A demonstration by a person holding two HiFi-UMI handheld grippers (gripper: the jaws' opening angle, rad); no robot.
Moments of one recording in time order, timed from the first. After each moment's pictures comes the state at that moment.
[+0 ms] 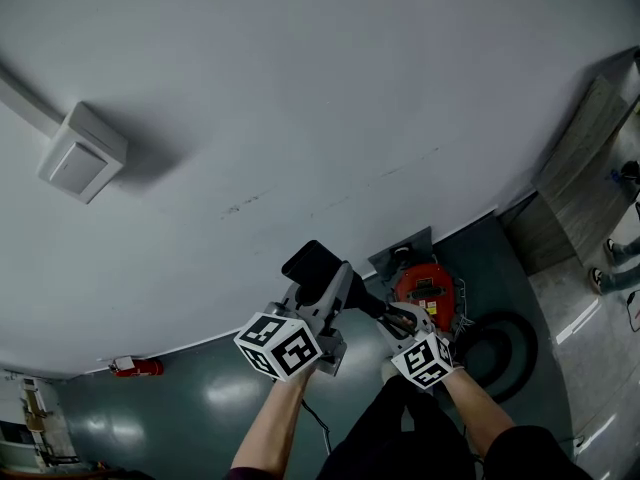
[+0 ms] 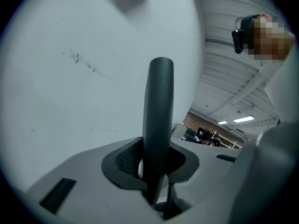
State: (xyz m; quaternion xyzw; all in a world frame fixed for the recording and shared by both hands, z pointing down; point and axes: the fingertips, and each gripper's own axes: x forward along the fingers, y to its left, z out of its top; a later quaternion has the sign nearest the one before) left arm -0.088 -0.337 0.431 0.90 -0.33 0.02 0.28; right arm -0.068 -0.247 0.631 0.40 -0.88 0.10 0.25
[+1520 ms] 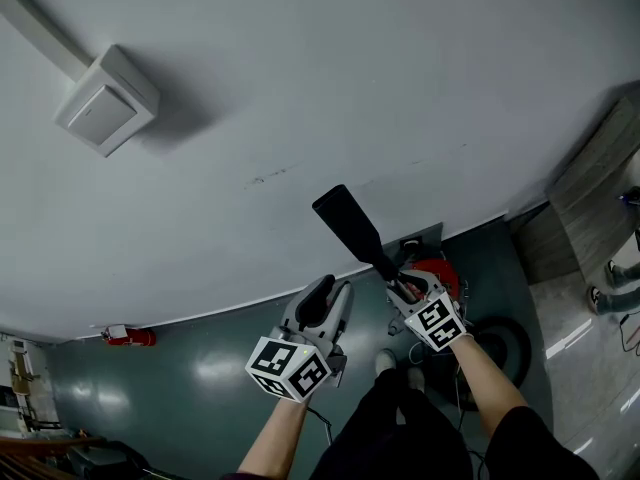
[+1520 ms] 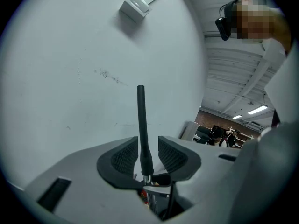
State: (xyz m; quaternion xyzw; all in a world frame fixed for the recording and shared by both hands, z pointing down) left arm -0.139 -0.294 0.453 0.88 -0.42 0.03 0.24; right arm -0.061 -0.296 0.645 0.36 -0.89 0.13 0.24
